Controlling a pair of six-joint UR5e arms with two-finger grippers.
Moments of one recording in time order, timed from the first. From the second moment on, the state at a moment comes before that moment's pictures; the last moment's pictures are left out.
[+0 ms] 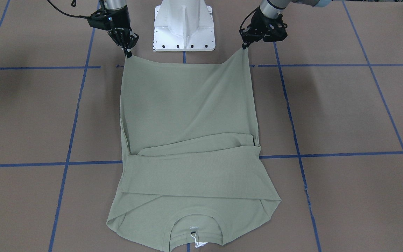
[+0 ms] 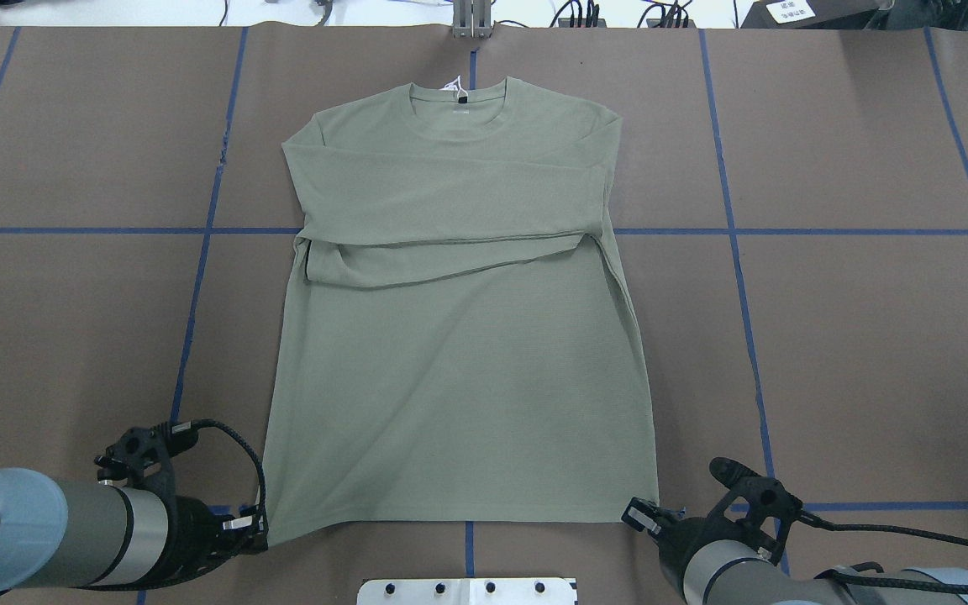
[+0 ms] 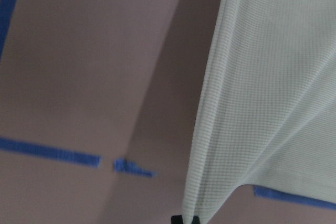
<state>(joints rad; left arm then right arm) -0.14 -1.53 -2.20 -2.06 -1.75 -1.87 -0.07 -1.56 2.27 -1.46 1.19 2.15</state>
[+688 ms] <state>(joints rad) -0.30 -1.62 -2.26 -1.95 -1.75 -1.74 0.09 -1.51 2.31 -1.46 1.24 2.03</state>
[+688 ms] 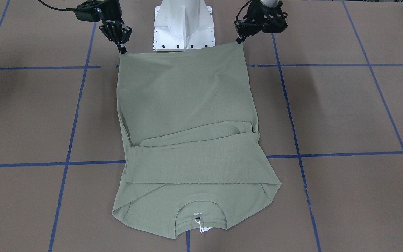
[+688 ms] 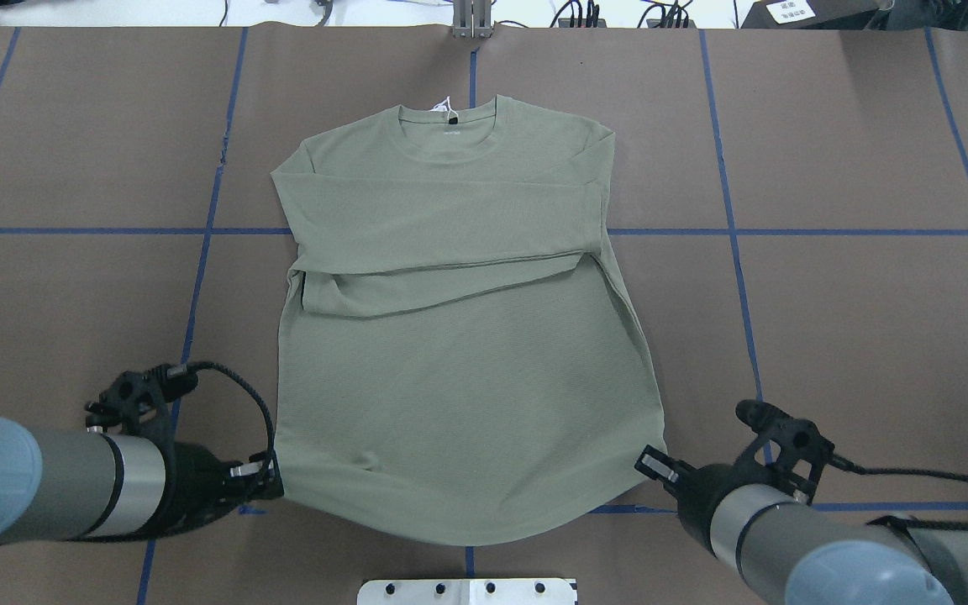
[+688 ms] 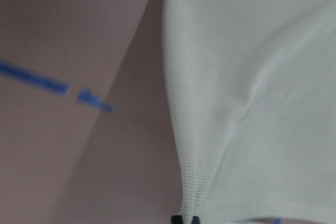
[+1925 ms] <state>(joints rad) -0.78 -2.05 -1.63 -2.00 -1.69 -1.43 0.78 -0.86 1.44 -1.41 1.63 1.51</state>
